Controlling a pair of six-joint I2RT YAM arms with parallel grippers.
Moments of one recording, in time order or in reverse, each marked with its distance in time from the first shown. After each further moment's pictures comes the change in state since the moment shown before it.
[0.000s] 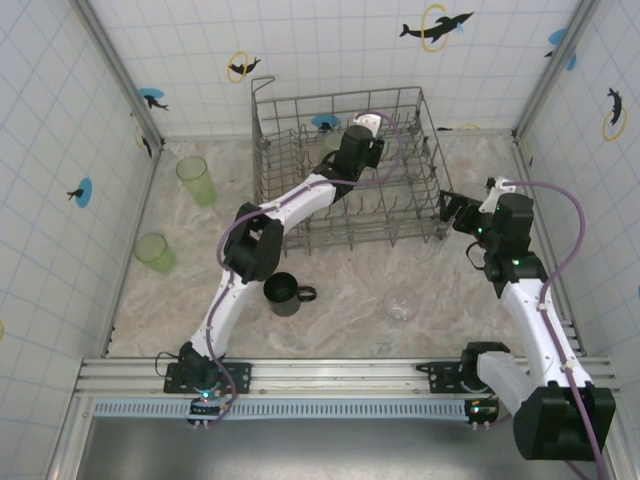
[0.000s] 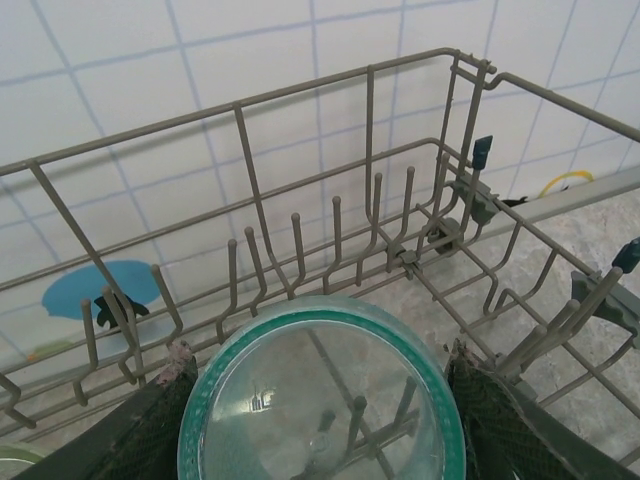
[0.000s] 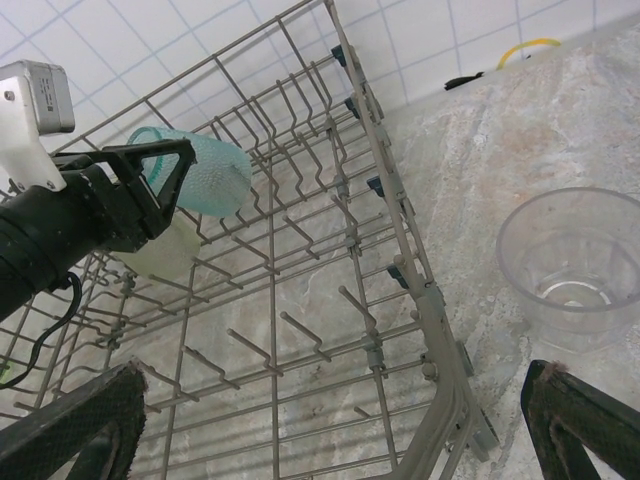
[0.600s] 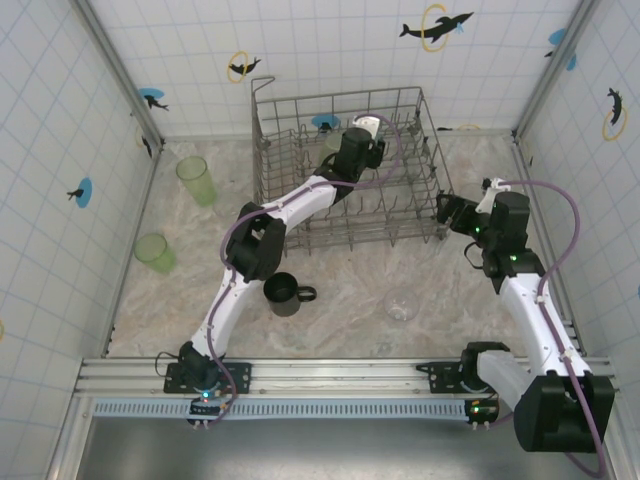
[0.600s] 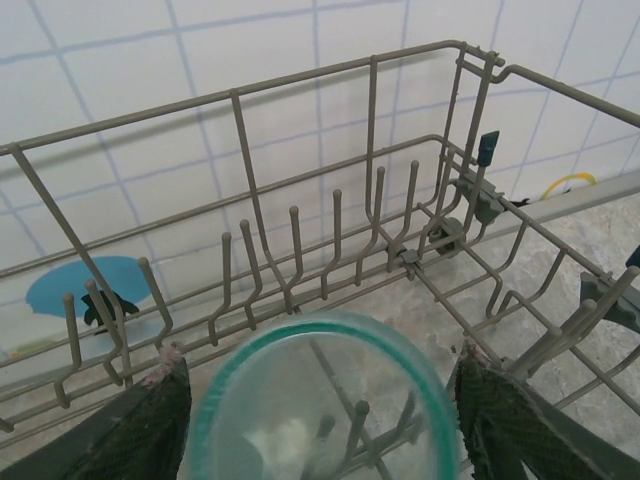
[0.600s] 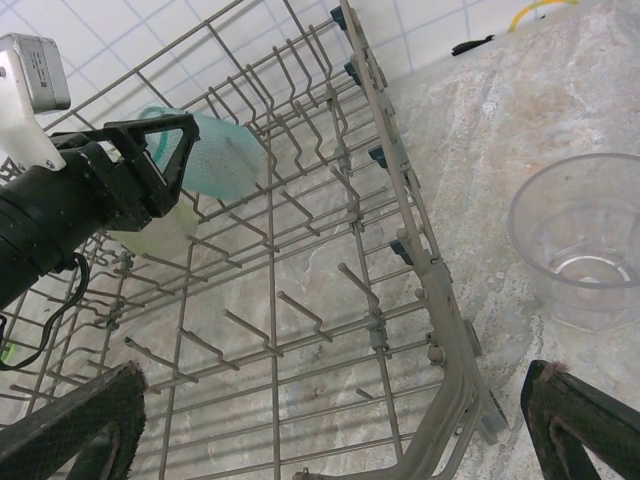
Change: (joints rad) left arm 0.008 0.029 0.003 0.038 0.010 -0.015; right arm 0.000 0.040 0.000 -0.004 -0.027 0.005
